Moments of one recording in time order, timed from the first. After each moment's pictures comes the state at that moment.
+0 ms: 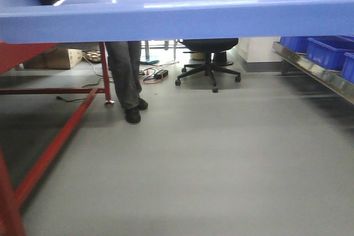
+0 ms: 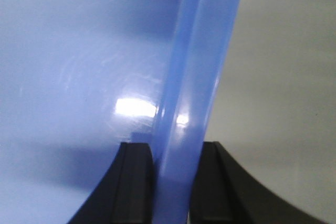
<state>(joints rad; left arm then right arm) -0.56 1.47 -1.45 -0.07 1.24 -0.28 0.46 1.24 -1.25 -0.11 1.12 0.42</state>
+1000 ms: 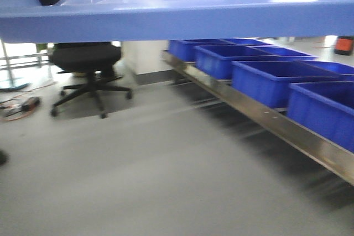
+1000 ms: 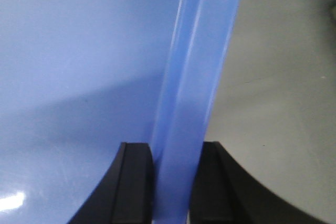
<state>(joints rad) -0.56 1.47 -1.45 -0.08 1.24 -0.28 0.46 1.24 -1.25 -0.11 1.12 0.42</state>
